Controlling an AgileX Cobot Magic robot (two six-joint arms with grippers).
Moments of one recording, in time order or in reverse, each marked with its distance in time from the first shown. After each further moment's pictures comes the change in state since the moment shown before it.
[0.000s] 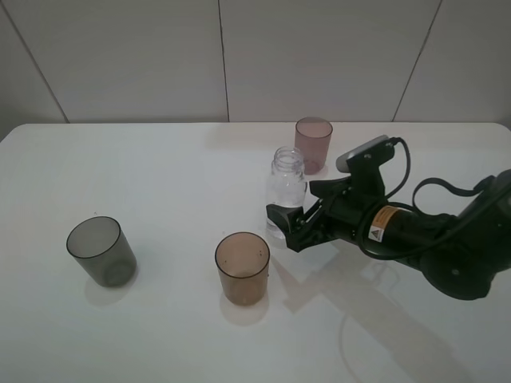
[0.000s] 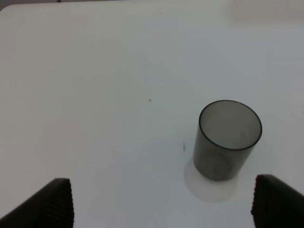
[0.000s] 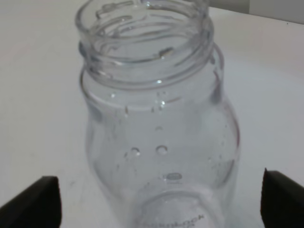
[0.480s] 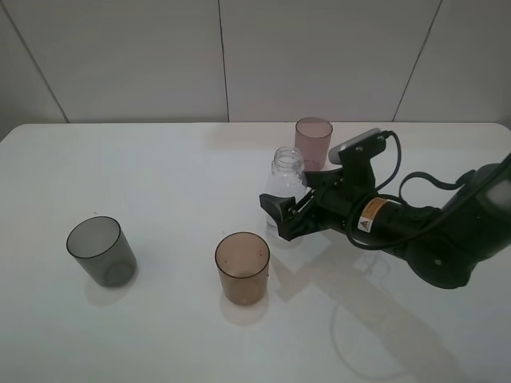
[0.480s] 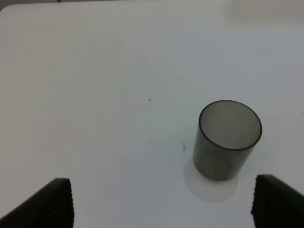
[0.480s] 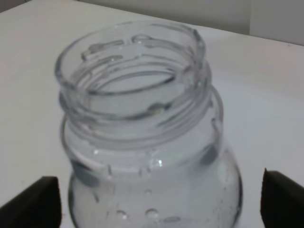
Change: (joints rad) left arm 0.000 0.000 0.000 0.000 0.000 0.000; right arm 0.000 0.043 -0.069 0.000 -0.018 0.000
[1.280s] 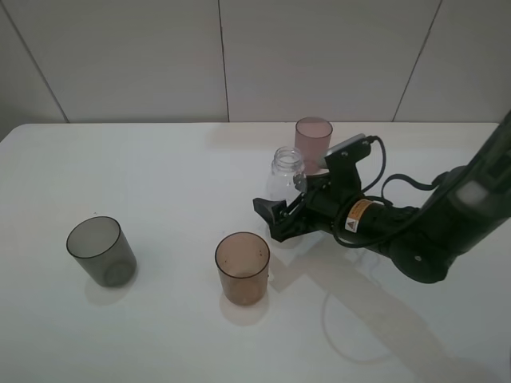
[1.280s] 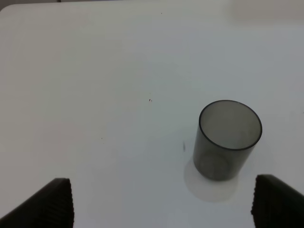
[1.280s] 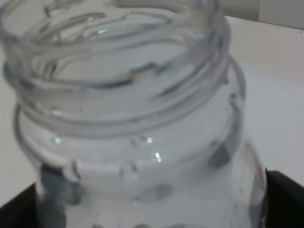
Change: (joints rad) left arm 0.000 0.000 0.000 0.000 0.000 0.000; right arm 0.001 0.089 -0.068 -0.017 -0.001 0.000
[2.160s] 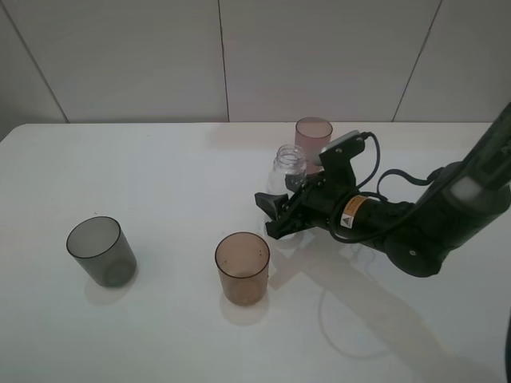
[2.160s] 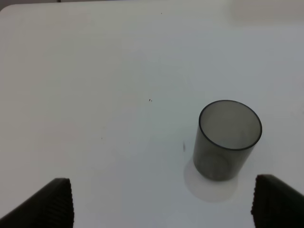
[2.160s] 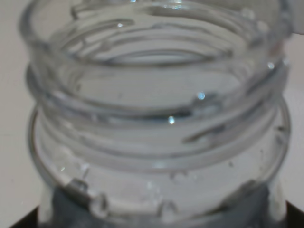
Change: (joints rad) left arm 0.000 0.000 0.000 0.000 0.000 0.000; right arm 0.000 0.002 -0.028 -0.020 0.024 0.000
